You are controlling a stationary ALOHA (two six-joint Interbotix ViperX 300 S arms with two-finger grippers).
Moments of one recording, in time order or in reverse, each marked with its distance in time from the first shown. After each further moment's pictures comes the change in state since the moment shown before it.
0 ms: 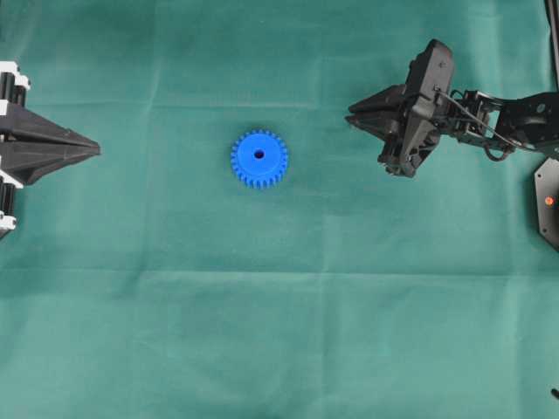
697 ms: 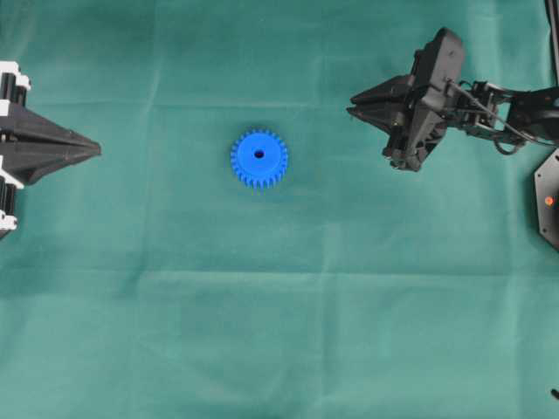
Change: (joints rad) left arm 0.000 0.002 0.002 0.000 0.011 0.000; right arm 0.000 -0.160 -0.014 0.000 0.129 -0.009
